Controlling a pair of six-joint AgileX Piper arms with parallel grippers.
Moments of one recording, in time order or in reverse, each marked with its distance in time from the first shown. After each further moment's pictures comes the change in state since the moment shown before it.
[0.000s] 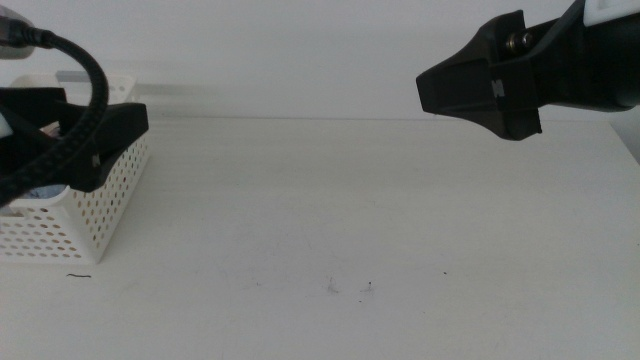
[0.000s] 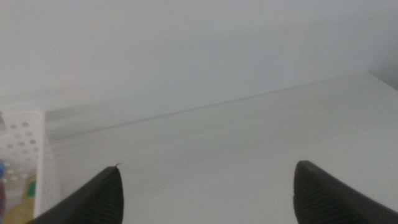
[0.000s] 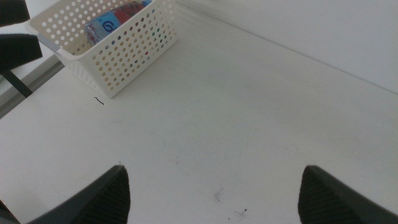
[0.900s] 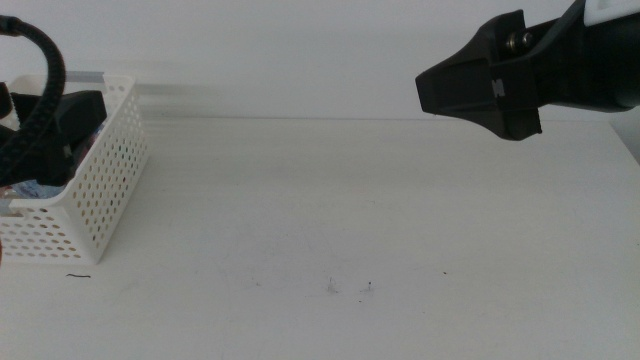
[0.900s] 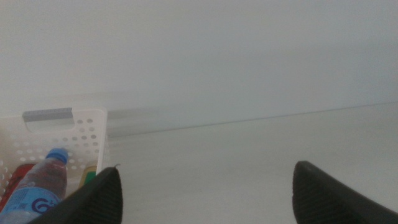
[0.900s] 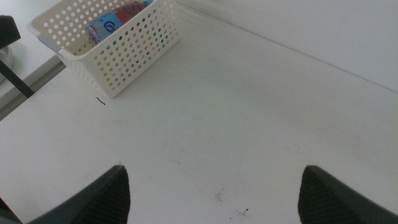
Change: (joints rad) left arm -0.177 -0.085 0.010 0.850 -0.119 -0.875; right arm 0.000 0.000 0.000 0.004 0.000 0.000
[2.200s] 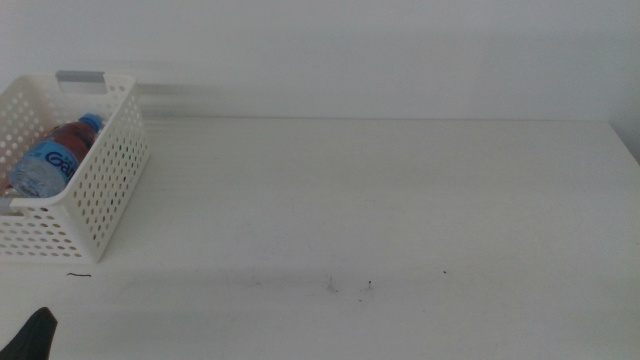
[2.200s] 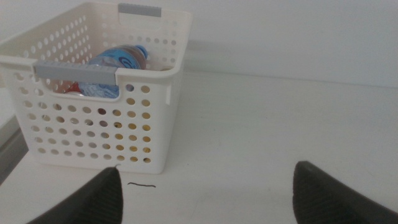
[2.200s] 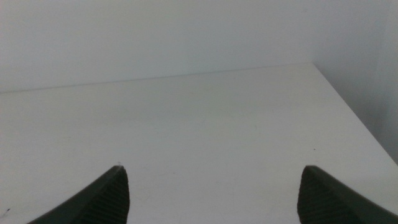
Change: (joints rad) left arm 0.220 -0.734 0.734 -0.069 -0.090 -0.007; right arm -0.735 -1.140 1.386 -0.016 -0.655 0.000
